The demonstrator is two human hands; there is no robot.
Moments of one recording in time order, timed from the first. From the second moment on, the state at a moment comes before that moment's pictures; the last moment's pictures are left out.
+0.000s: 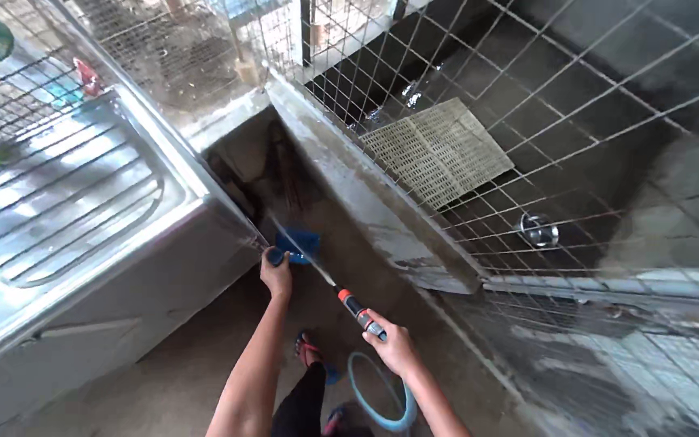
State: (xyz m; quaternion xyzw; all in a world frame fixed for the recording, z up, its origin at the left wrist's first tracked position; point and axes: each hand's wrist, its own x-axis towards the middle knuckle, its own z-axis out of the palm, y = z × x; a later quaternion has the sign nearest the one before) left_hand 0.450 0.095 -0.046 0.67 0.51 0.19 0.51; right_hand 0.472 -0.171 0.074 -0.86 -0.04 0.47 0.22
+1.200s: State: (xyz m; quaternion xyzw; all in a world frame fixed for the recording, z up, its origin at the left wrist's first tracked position) left_hand 0.032 0.028 0.014 0.59 0.58 0.35 0.44; right_hand 0.235 -0.147 0.034 -0.83 0.04 0.42 0.38
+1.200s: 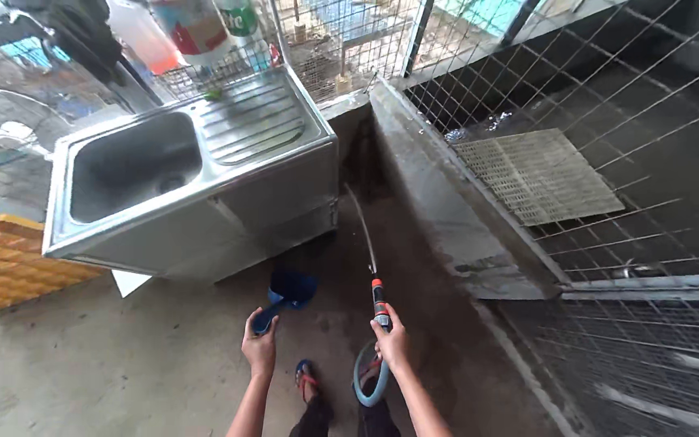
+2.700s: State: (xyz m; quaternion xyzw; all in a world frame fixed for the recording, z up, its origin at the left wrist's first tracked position) left_hand 0.469 0.100 -0.032 0.70 0.48 0.14 0.50; right_hand 0.455 -0.207 0.038 -0.87 0.00 0.42 0.26
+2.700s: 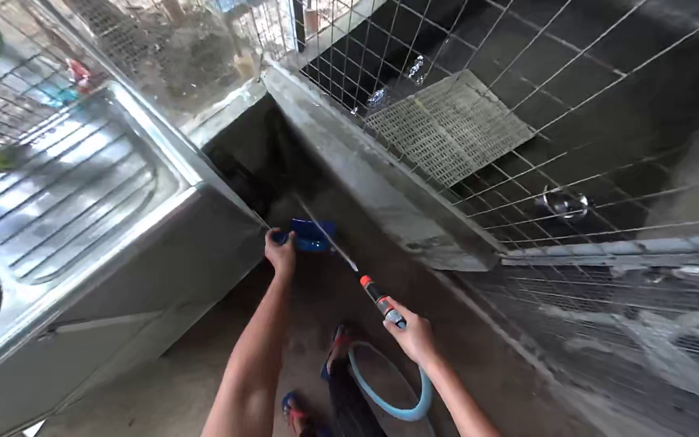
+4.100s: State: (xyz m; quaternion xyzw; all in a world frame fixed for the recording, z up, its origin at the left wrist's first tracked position) left_hand 0.559 0.163 -0.079 0.72 0.49 0.08 0.48; right_hand 0.516 -0.227 0.013 -0.84 -0.01 0.50 0.21
